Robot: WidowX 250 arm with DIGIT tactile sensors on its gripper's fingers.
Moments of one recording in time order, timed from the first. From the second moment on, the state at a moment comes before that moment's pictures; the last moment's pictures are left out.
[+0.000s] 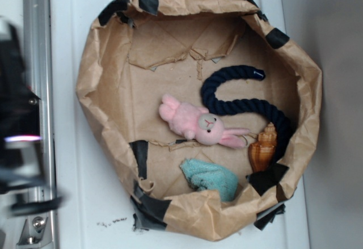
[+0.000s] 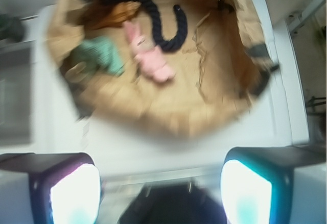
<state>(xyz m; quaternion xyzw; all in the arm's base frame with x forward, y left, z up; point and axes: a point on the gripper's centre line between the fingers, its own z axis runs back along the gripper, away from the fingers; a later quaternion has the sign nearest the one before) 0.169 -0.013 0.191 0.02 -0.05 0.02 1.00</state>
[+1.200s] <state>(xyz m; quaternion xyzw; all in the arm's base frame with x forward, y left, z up) 0.263 -0.035 0.079 -0.01 -0.09 -0.35 0.93</state>
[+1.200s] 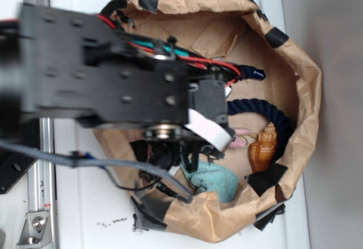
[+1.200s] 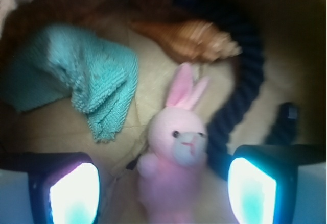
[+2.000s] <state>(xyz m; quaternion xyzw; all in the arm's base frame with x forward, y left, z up) 0.258 -0.080 0.069 -0.08 -0.10 -0.47 0.88</state>
